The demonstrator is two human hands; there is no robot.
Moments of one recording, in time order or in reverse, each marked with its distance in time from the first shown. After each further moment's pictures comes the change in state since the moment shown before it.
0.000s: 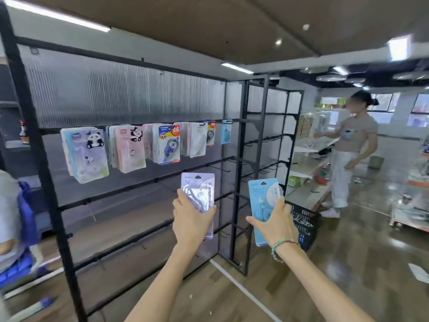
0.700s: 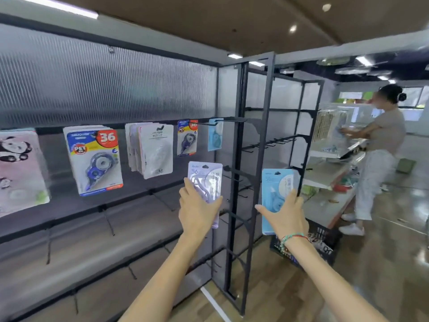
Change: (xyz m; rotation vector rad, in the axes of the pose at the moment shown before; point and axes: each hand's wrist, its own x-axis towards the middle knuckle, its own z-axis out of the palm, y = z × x) left_hand 0.219 0.062 0.250 0.012 0.029 0.010; right_hand 0.332 0.065 0.087 0.080 0.051 -0.003
